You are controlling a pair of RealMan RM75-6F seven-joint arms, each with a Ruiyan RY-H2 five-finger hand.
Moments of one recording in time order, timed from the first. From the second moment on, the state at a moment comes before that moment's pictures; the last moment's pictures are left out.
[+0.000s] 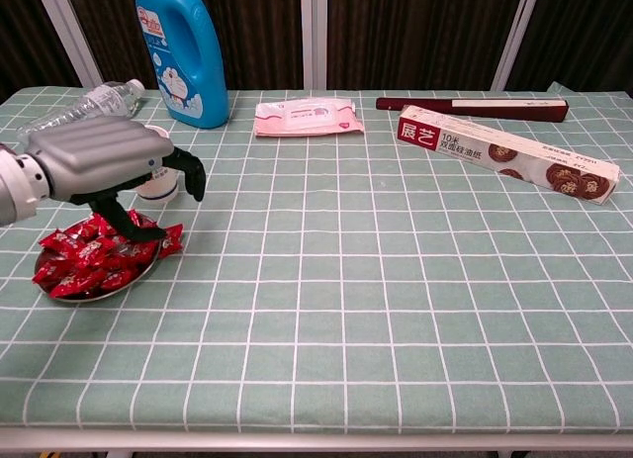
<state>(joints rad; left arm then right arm) -0.67 -1.54 -0.06 -1.45 1.33 0.94 0.42 0.05 -1.02 0.06 -1.54 -1.50 1.48 0.24</state>
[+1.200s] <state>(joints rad) -0.71 -1.61 -0.04 -1.54 1.01 0.96 0.73 0.05 -1.02 0.06 -1.55 -1.49 1.47 0.24</state>
